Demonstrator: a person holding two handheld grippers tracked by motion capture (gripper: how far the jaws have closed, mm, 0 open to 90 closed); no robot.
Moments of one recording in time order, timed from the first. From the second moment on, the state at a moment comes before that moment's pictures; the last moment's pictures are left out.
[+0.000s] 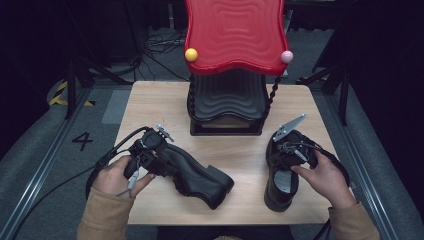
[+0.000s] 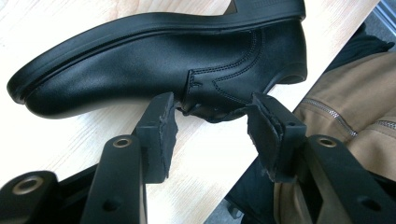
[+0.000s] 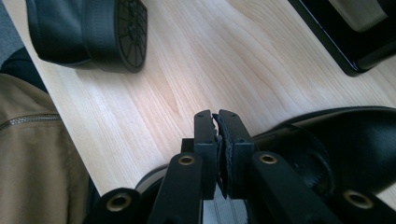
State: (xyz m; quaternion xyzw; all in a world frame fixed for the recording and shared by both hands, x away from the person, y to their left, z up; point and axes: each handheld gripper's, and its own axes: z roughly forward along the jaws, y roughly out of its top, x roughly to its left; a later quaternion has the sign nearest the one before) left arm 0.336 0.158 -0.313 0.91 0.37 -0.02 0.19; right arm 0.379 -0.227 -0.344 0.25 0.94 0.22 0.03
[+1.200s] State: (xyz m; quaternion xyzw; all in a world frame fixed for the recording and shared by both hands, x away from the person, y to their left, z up) left arm 0.335 0.163 -0.313 0.90 0.38 -0.02 0.20; right arm 0.378 -0.107 -0.341 0.16 0.97 0.17 0.00
